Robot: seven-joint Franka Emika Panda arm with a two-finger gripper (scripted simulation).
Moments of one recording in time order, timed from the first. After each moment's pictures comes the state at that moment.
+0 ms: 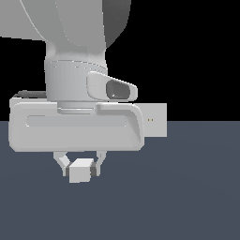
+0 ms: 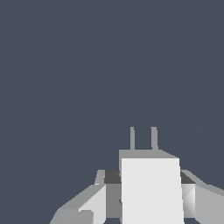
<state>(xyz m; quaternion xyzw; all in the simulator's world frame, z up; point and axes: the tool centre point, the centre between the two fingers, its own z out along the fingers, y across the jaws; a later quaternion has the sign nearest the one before) -0.098 0.063 0.017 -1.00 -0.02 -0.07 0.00</state>
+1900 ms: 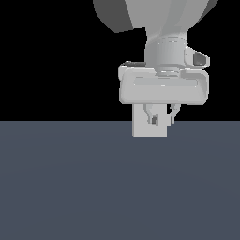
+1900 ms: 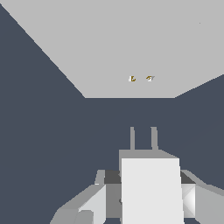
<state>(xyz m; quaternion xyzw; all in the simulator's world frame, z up) -0.014 -0.097 0.100 -1.00 -0.05 -0.07 0.00</state>
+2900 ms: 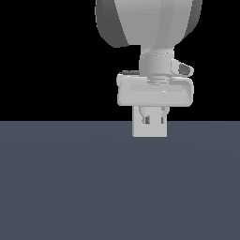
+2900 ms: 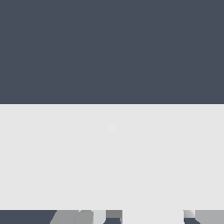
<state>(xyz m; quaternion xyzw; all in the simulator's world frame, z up) 0.034 -0.092 0.100 -1.00 -0.05 -0.07 0.00</state>
